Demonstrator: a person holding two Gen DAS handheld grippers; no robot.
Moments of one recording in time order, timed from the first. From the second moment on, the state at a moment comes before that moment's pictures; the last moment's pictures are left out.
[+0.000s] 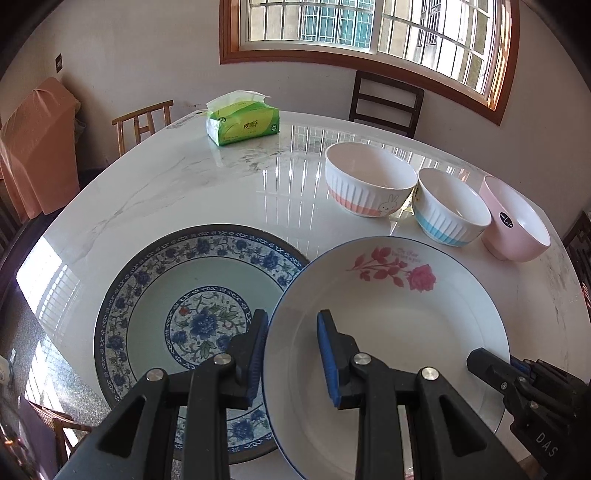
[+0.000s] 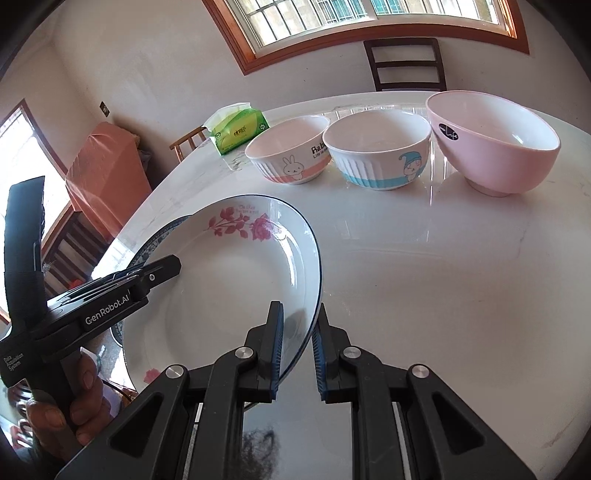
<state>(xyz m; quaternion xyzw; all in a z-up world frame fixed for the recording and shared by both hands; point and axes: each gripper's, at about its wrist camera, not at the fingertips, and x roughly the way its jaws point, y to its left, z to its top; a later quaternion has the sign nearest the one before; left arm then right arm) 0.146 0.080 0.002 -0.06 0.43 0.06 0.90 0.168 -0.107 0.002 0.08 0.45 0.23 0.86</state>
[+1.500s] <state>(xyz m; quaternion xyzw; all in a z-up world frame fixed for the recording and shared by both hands) 0.148 0.196 -0.017 -0.12 0.44 0.14 0.88 0.197 0.003 0.000 0.01 0.45 0.30 0.84</state>
